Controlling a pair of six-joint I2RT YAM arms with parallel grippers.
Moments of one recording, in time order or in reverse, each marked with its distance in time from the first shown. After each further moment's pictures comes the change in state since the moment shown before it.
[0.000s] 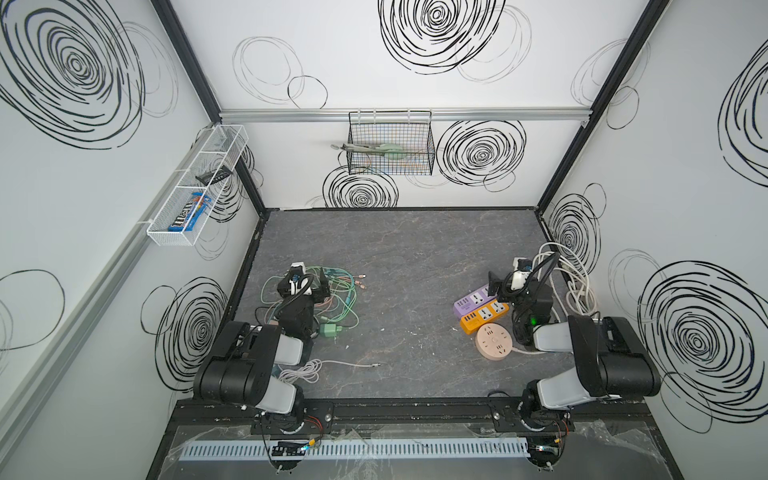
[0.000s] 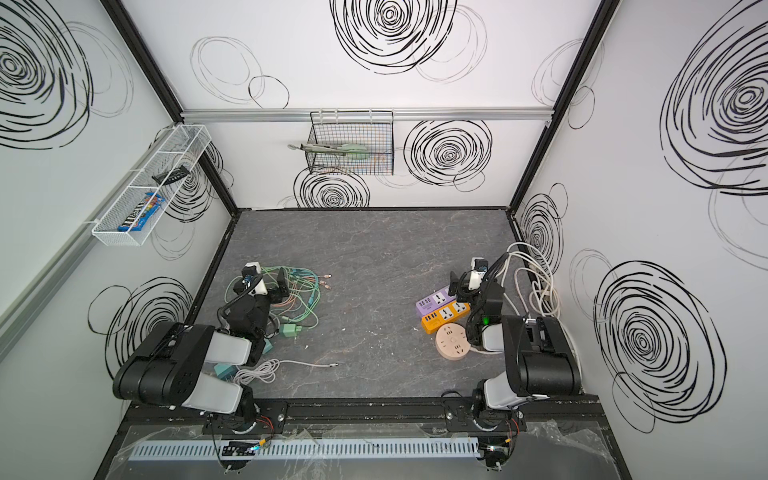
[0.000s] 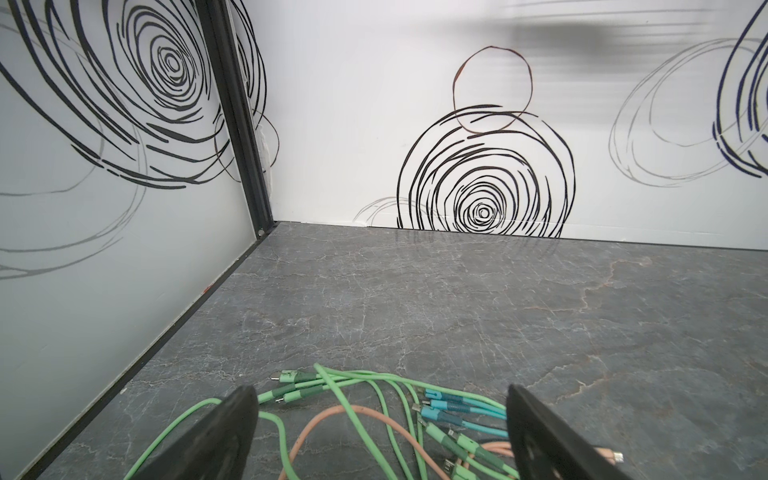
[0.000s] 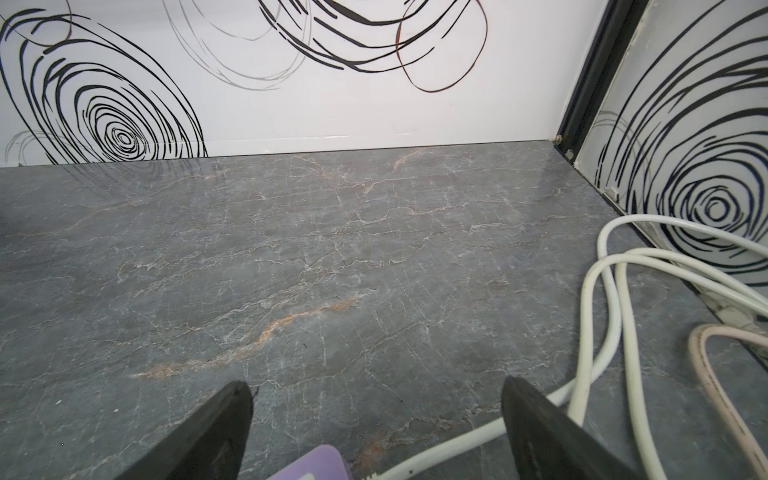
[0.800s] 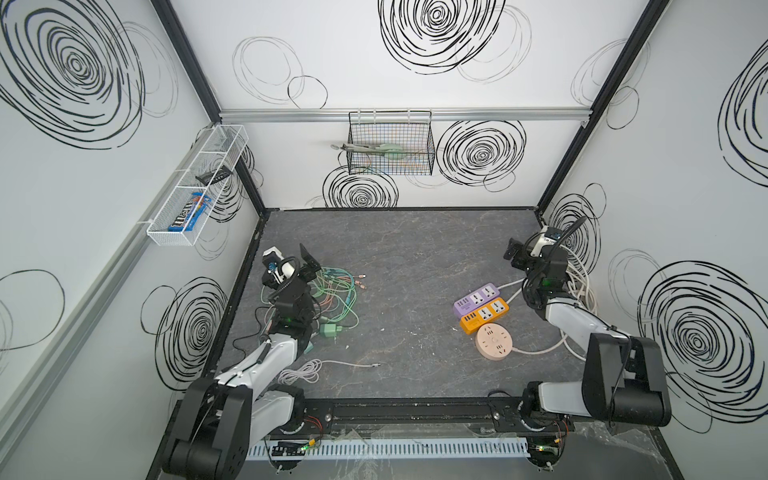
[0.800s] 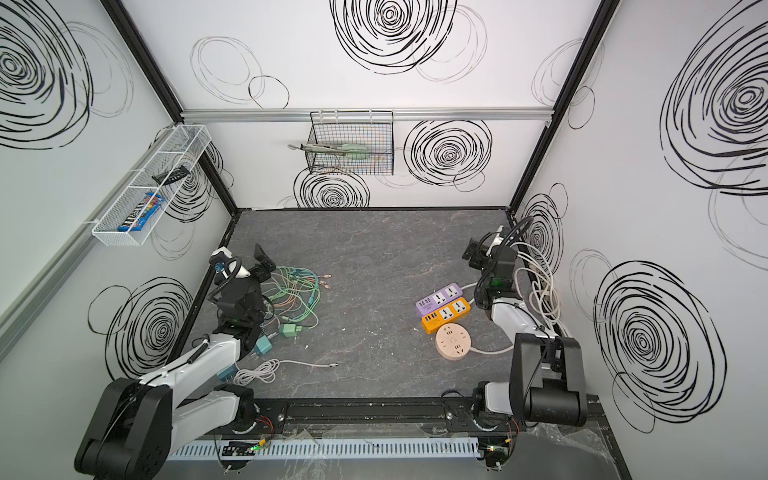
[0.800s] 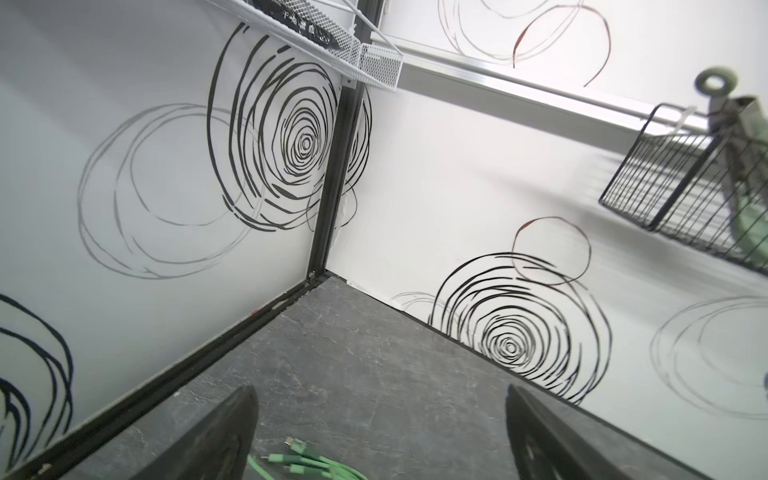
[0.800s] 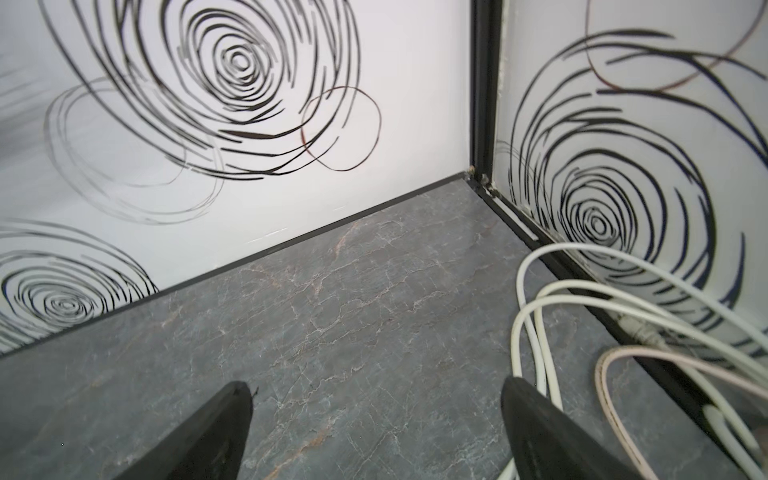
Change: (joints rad) left arm -0.137 -0.387 0.227 -0.498 -0.408 -0.294; right arm -0.065 -0.139 0.406 -0.588 0.179 0.323
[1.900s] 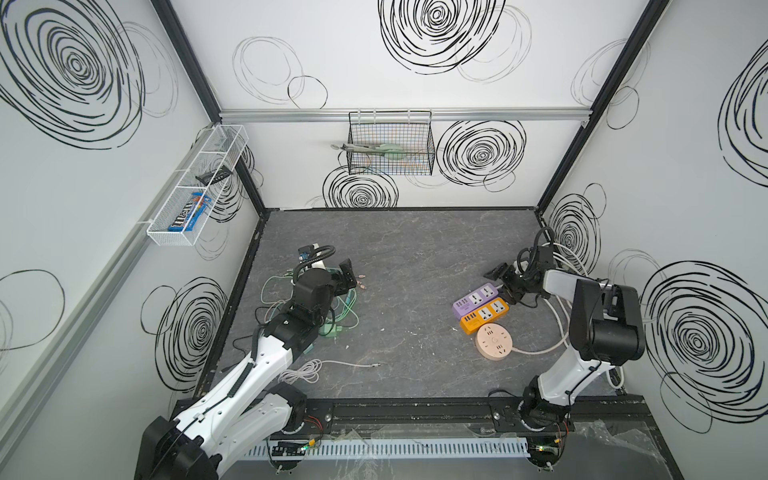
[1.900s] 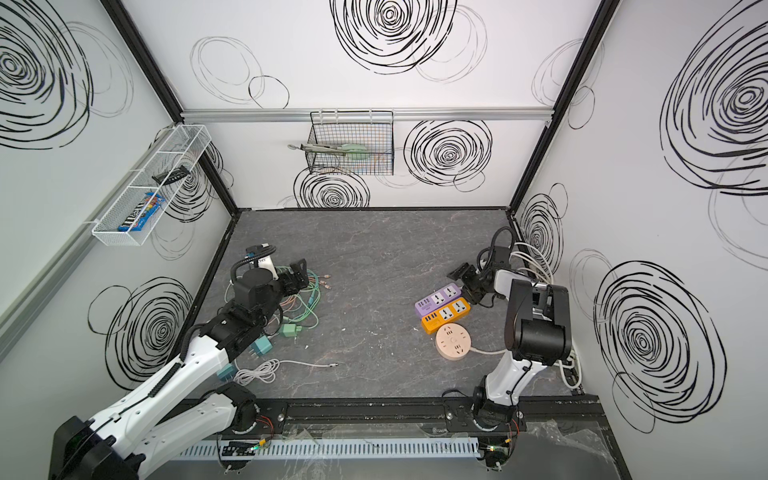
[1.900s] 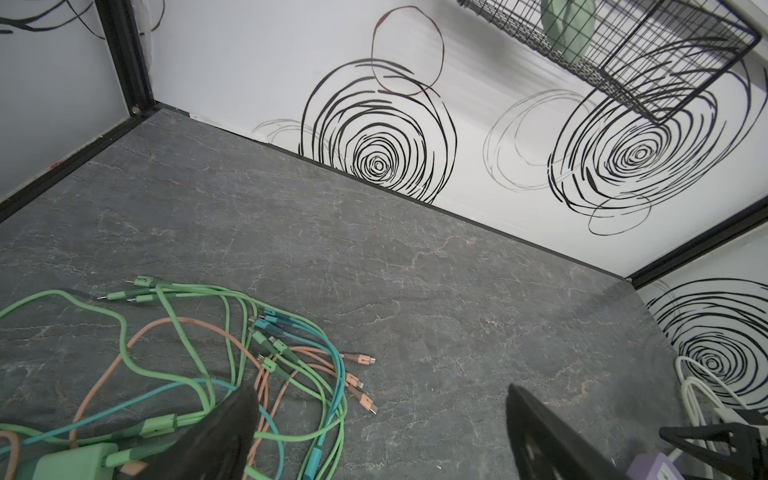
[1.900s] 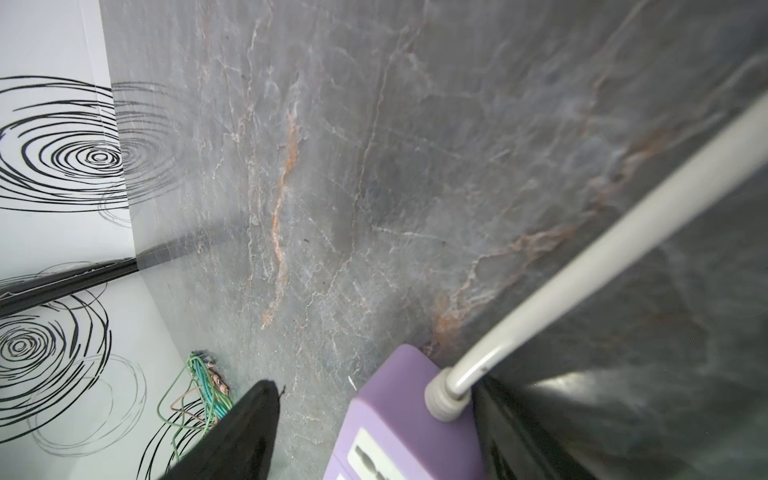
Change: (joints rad) left arm -0.245 -0.175 0.239 -0.846 0.264 -0.230; right arm -0.056 0.367 0.220 -0.653 -0.647 0.341
